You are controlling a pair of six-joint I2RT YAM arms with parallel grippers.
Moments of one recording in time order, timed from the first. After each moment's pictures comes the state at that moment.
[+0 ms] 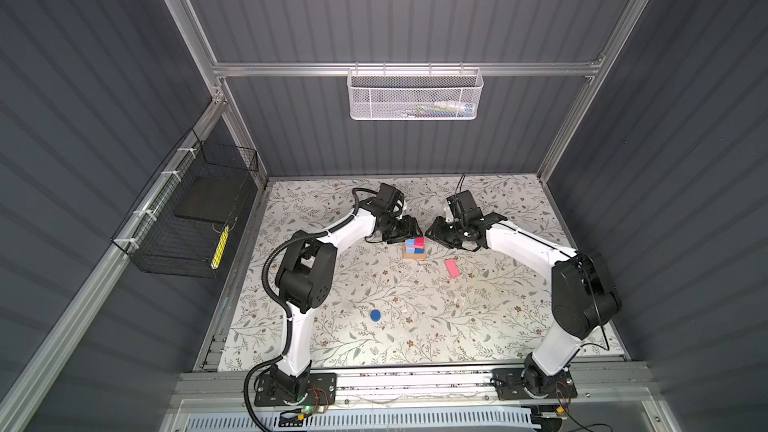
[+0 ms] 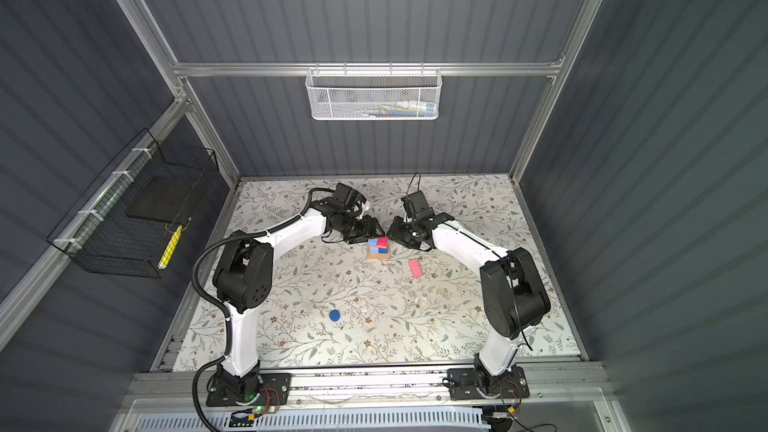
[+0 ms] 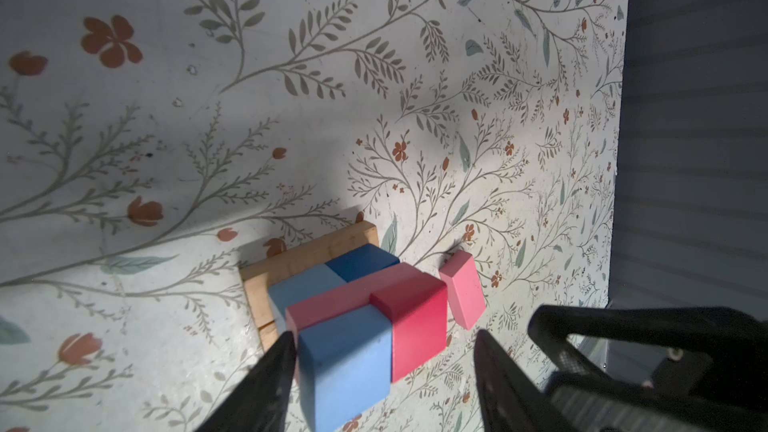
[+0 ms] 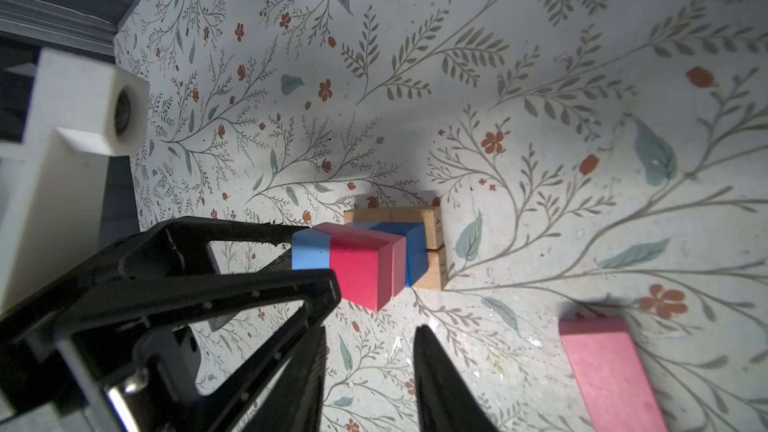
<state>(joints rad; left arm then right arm) -0.56 2.07 1.62 -0.56 0.47 -0.54 0.47 1.73 1.24 -0.41 -0.23 0.77</state>
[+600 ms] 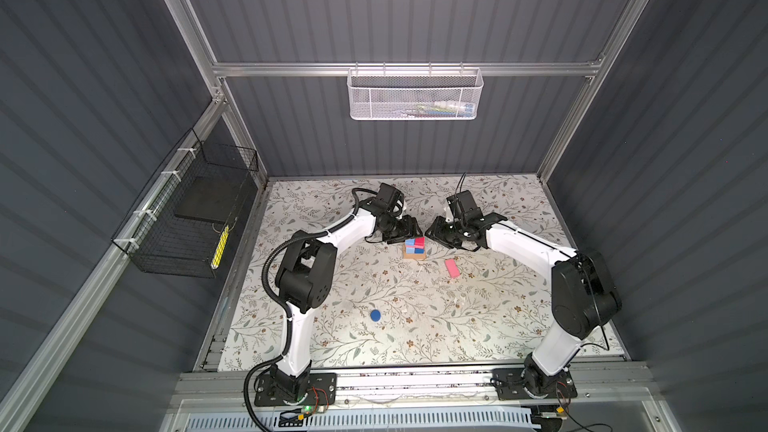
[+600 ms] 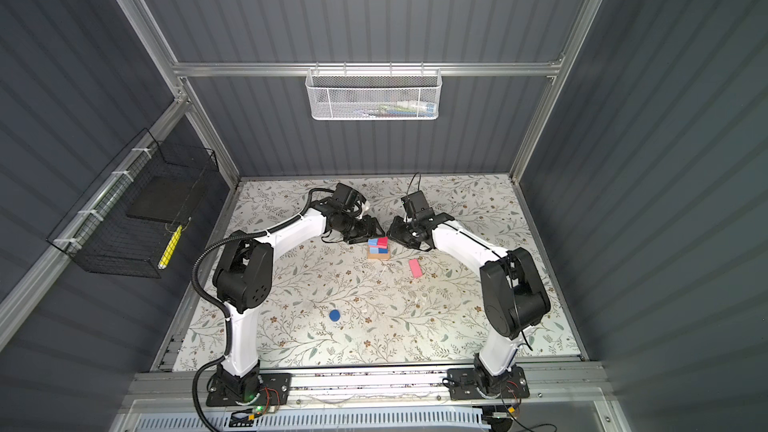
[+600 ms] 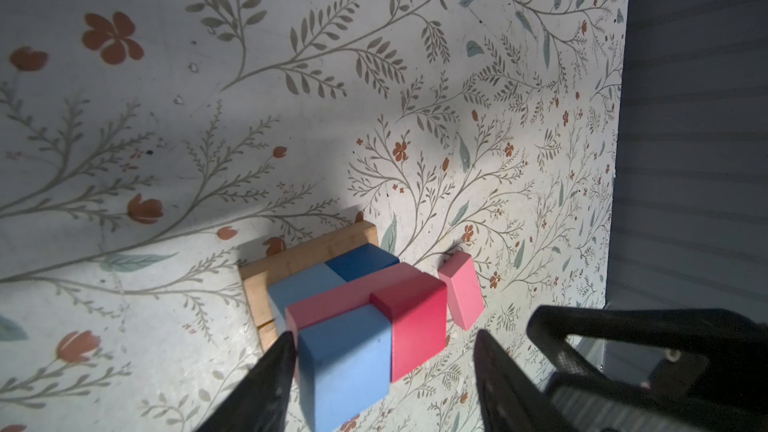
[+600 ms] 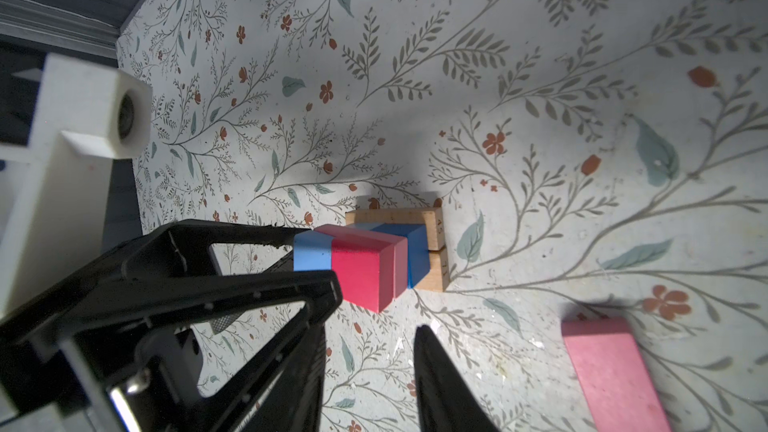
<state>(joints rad) -0.56 2.07 1.62 -0.56 0.47 -0.55 0.47 1.73 1.24 -0.40 -0.23 0.78</state>
